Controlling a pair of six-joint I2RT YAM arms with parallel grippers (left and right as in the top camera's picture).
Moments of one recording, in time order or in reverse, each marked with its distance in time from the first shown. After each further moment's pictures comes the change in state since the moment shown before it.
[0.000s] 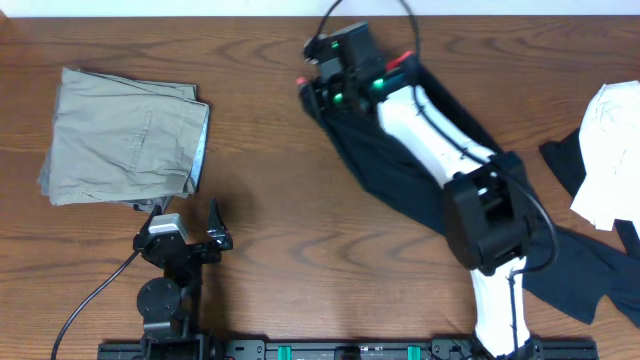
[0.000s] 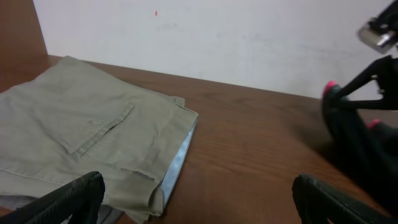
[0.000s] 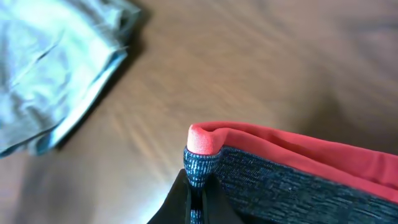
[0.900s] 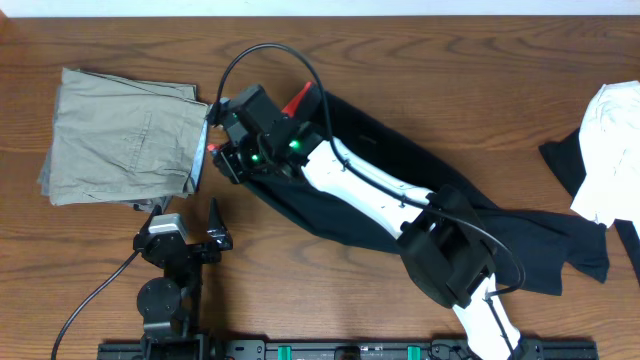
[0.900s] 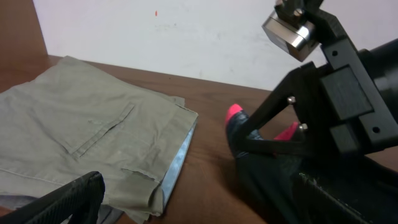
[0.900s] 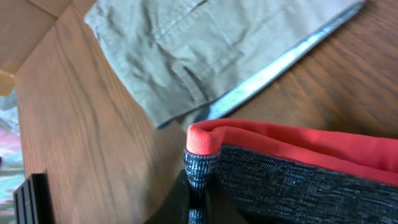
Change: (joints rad) left arm 0.000 0.000 0.000 0.000 0.000 0.000; right arm 0.341 0.000 0.000 0.056 0.008 0.165
